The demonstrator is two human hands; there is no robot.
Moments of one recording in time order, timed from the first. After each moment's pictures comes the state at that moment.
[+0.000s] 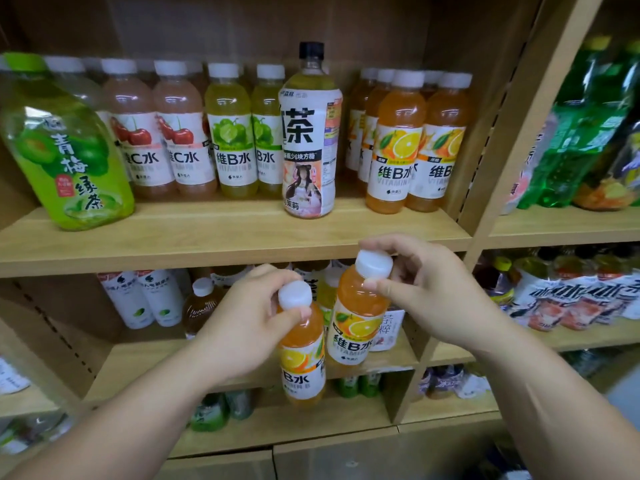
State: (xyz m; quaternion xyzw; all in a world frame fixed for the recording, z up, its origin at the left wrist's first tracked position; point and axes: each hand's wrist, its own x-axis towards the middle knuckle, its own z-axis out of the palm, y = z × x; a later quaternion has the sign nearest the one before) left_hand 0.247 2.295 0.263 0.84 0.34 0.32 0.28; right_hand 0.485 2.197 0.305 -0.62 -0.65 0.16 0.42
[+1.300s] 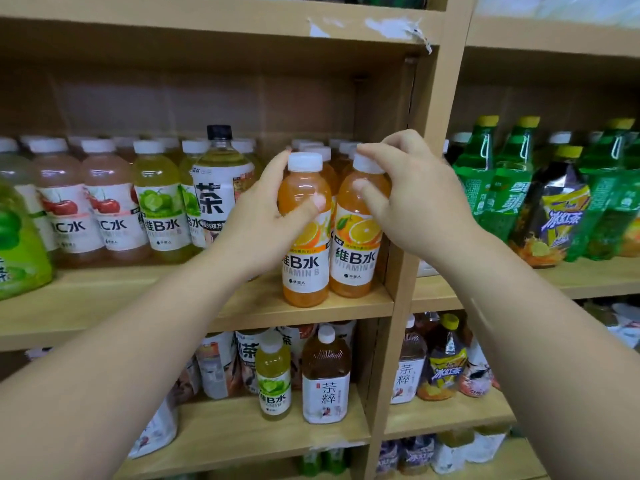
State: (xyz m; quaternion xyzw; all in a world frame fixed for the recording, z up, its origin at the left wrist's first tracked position) left_hand 0.407 2.334 0.405 0.81 0.30 0.44 0.24; right_hand 0.584 2.235 0.441 -0.67 -0.62 -0.24 0.33
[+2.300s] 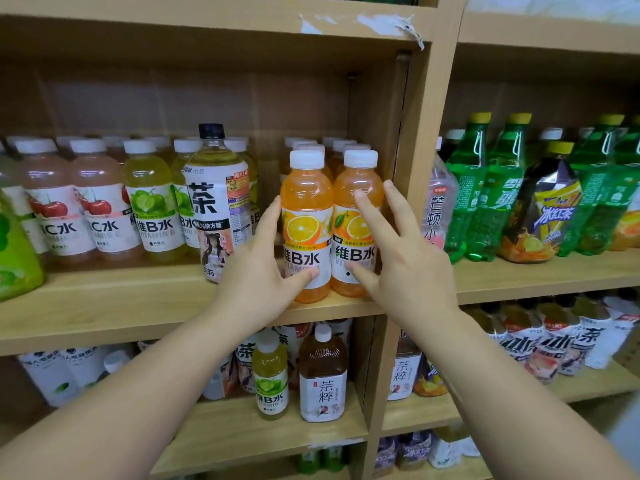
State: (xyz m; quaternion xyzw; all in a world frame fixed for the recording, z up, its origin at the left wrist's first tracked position) left_hand 0.403 2.322 0.343 0.82 0.36 0.42 0.15; right_hand 0.593 2.229 0.349 -0.69 -0.59 -0.30 0.30
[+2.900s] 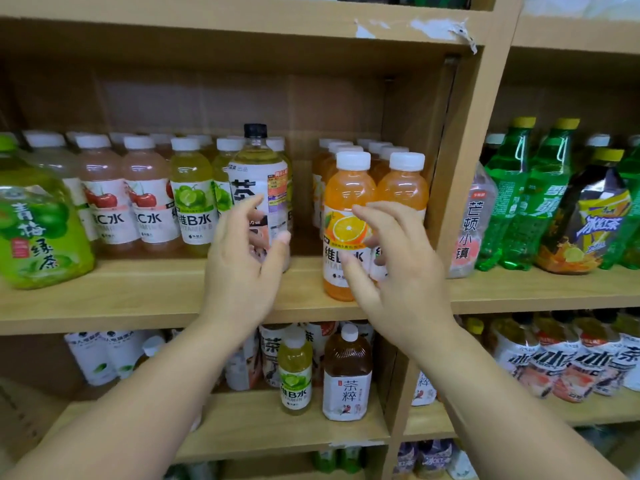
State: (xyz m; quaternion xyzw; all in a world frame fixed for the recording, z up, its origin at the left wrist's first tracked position) left_hand 0.355 2.331 0.337 0.71 0.35 0.59 0.11; right_hand 0.539 2.232 0.351 -0.51 -0.66 -0.23 0.50
